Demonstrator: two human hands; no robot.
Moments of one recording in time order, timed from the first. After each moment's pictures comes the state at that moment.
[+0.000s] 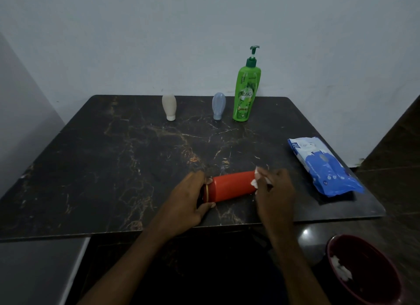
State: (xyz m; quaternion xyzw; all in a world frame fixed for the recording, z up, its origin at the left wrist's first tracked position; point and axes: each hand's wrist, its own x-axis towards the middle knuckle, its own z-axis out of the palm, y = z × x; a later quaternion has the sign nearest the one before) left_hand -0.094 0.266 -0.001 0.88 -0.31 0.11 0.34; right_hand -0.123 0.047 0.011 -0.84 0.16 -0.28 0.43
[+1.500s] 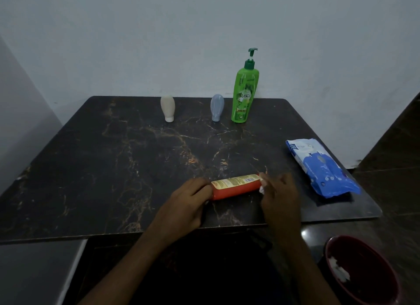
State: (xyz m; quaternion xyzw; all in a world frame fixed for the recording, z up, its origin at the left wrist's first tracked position) left_hand -0.099 0.265 0.002 0.87 -0.40 0.18 0.23; right_hand -0.129 0.025 0.002 -0.91 0.12 -0.24 0.33
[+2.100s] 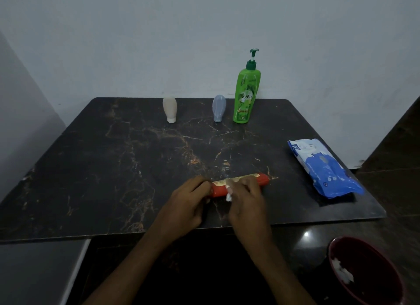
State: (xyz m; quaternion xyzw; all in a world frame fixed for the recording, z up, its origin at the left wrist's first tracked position) left_hand -0.097 0.265 0.003 0.87 -0.38 0.18 0.28; right_hand -0.140 0.090 -0.001 -0.91 0.00 -0.24 0.35
